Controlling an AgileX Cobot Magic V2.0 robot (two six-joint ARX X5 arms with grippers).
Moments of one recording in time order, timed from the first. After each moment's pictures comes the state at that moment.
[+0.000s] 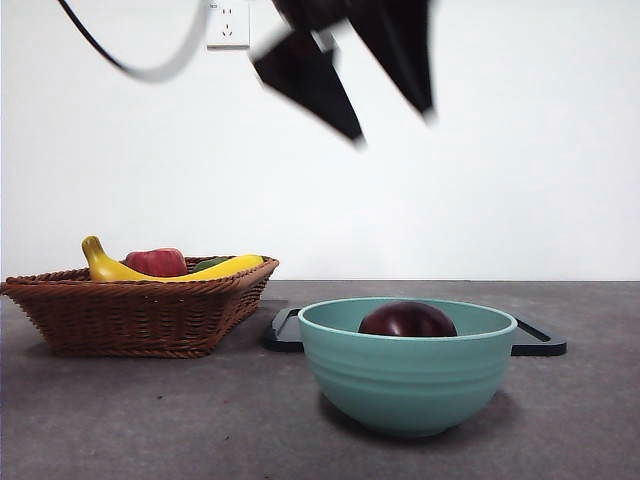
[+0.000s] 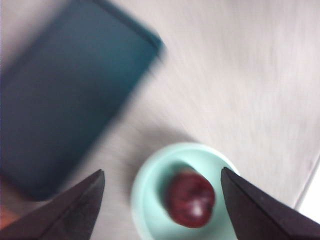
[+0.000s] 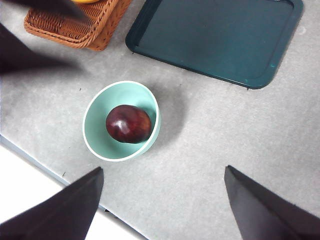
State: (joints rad) left arm -0.85 1.63 1.54 -0.79 0.10 0.05; right arm 0.14 0.76 0.99 -1.11 -0.47 -0.02
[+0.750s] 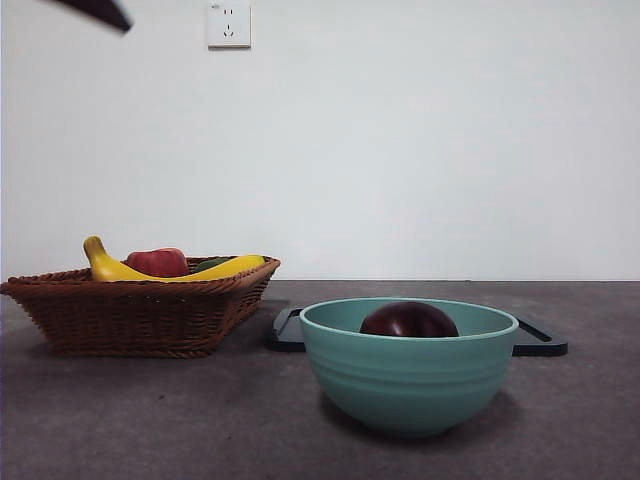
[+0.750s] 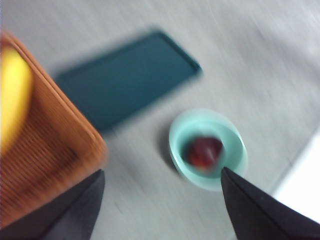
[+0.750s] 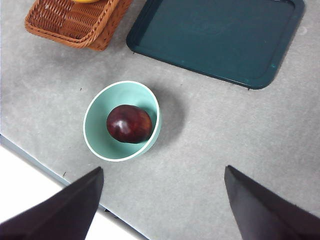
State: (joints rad) left arm -0.58 0.97 1.06 -0.77 0.28 -0.01; right arm 0.14 0.76 0.99 -1.11 -0.47 -0.02
